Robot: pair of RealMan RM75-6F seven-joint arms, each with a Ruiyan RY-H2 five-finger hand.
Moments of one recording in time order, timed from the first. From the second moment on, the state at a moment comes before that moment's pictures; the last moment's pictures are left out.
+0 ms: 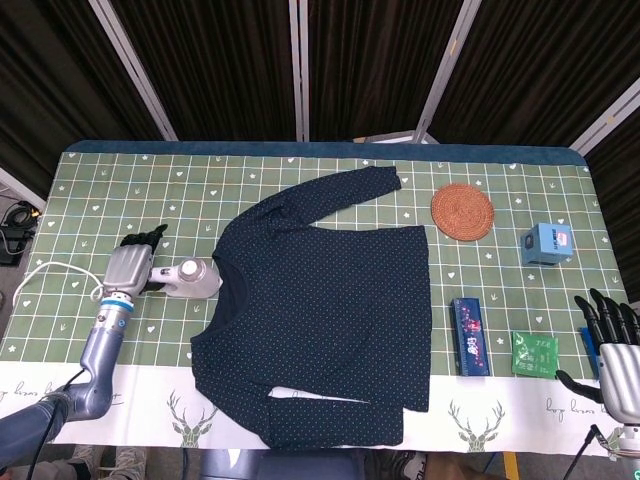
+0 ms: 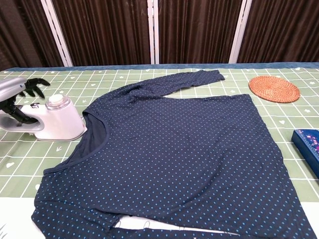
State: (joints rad) left arm -0.57 -1.61 -0.23 -1.10 1.10 0.95 0.19; right arm 0.00 -1.02 0.06 -1.72 -1.51 1.53 -0.02
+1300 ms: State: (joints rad) left arm -0.74 -1.59 -0.19 -1.22 1.38 0.92 -0.01; right arm 0.01 -1.02 0.06 -1.72 -1.49 1.52 -0.02
